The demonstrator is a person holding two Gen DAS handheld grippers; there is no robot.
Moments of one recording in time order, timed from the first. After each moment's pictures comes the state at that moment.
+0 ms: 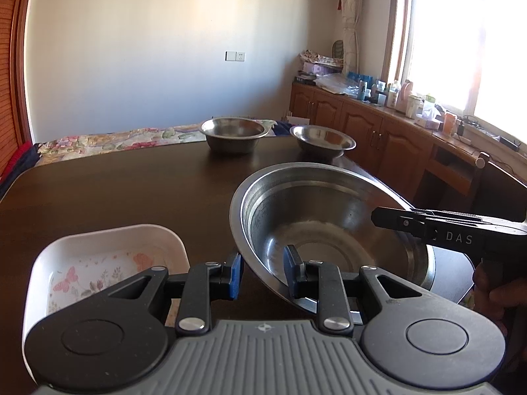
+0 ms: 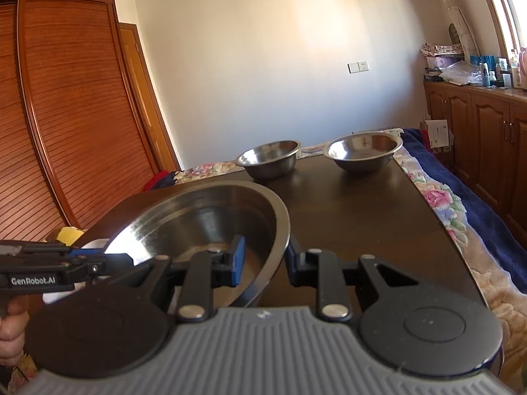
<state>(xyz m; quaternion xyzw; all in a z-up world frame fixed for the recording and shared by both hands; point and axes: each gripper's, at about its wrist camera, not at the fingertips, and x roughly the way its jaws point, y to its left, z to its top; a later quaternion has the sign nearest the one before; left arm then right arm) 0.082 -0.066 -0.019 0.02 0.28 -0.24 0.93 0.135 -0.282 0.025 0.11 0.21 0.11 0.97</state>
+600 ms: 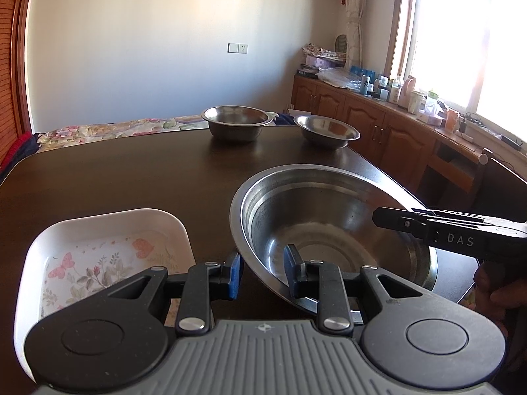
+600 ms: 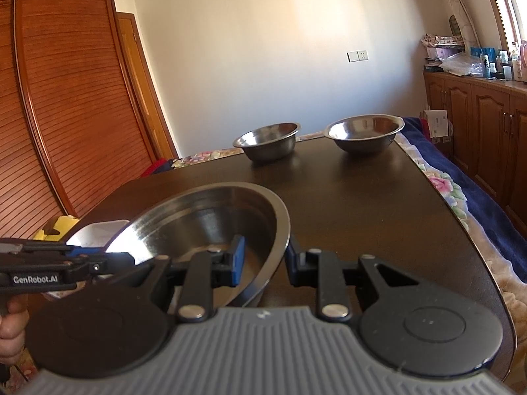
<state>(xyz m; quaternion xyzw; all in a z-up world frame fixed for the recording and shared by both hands) 0.086 -0.063 -0.026 0.02 0.29 -0.23 0.93 0.131 -0.276 0.015 0.10 0.23 0.10 0.96</state>
